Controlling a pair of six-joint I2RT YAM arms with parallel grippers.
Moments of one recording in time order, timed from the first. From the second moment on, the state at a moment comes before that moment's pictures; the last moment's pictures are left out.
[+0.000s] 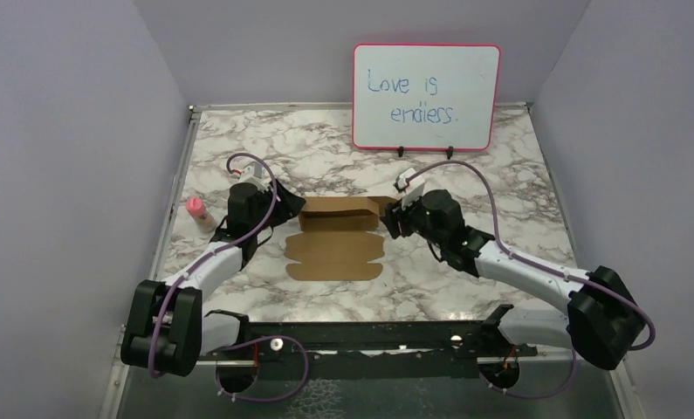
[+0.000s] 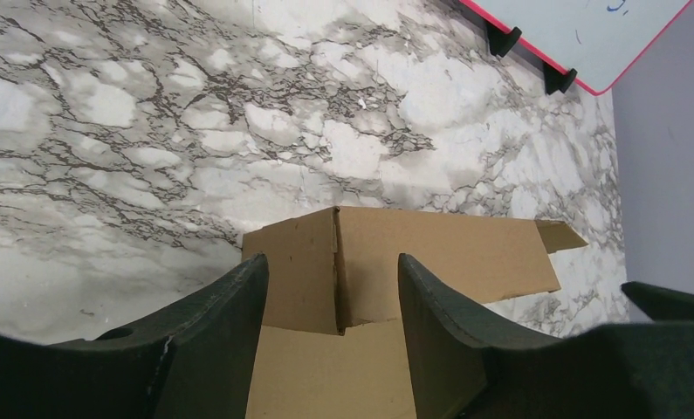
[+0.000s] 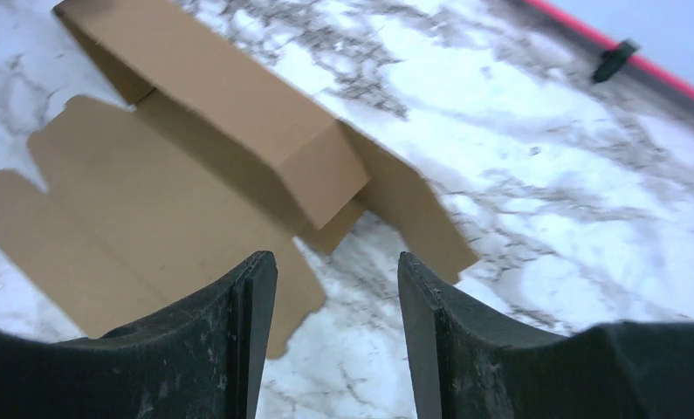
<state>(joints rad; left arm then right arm) -0.20 1.22 0.48 0.31 0.23 -0.68 0.72 1.21 0.58 0.24 0.03 0.01</state>
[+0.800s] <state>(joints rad) -0.44 1.07 0.69 -0.01 0.06 -0.55 0.56 1.45 0.93 -0.01 -0.18 -0.42</state>
